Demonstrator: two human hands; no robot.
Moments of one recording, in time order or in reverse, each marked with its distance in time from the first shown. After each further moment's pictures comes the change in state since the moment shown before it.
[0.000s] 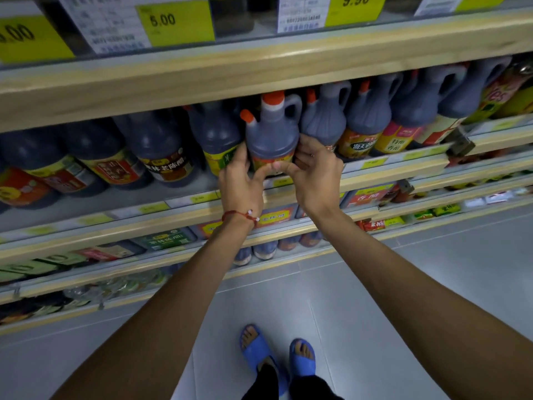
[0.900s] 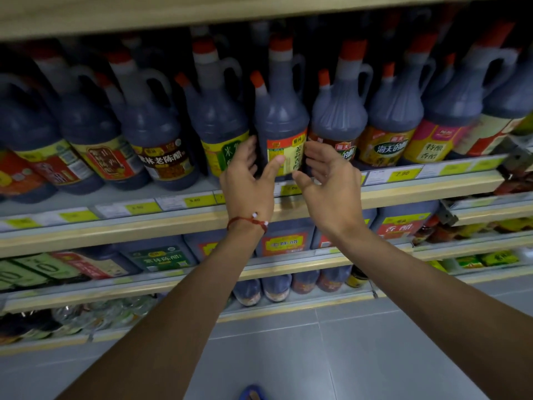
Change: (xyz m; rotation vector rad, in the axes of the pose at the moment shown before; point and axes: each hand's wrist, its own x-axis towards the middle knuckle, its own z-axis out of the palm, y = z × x) left_hand -0.011 -0.010 0.021 -0.014 0.220 0.156; right_hand -0.009 0.040 -0.006 -0.048 -0.090 -0.159
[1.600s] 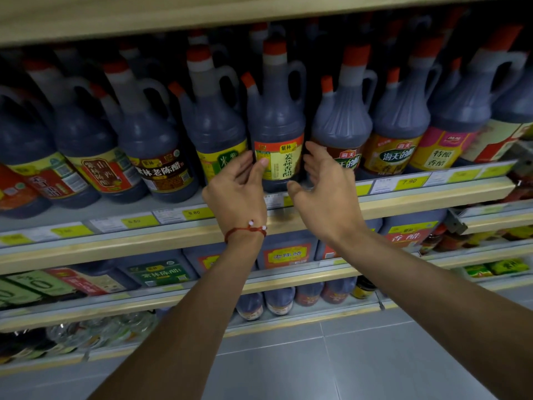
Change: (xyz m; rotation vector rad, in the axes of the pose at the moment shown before) left_hand 0.007 -0.001 -0.003 -0.006 0.255 -0.023; right_hand 0.011 -0.008 0.009 -0.108 -0.068 -0.038
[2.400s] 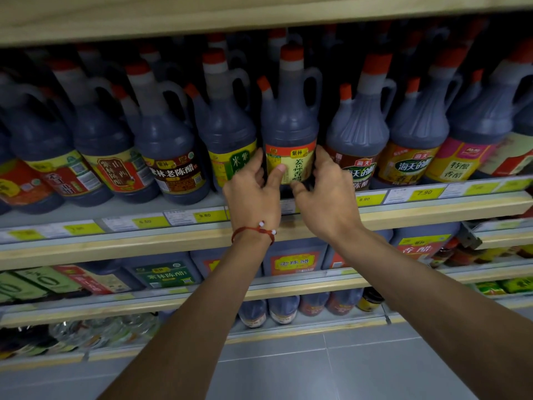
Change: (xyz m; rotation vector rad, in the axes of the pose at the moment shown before) left_hand 0.010 0.000 -0.003 0.079 -0.230 0.049; right_hand 0.016 -0.001 0.019 -0.112 0.013 0.042
